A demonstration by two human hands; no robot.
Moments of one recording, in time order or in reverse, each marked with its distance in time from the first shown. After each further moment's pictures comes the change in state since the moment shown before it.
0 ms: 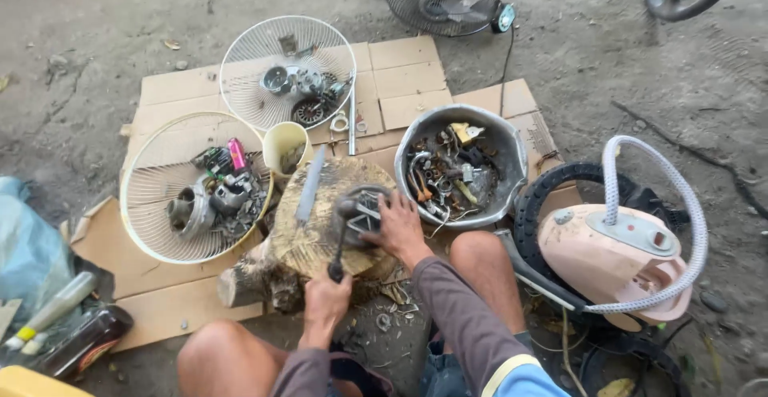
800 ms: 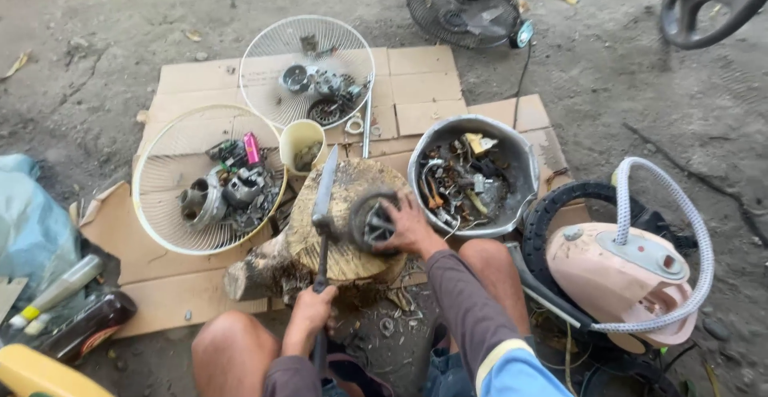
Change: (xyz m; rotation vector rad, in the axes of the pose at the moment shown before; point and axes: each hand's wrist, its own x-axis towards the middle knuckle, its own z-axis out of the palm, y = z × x) left_hand 0.004 -0.046 -0.031 -0.740 -0.167 -0.462; right_hand 0.023 -0.011 -0.019 0.134 -0.262 -0.025
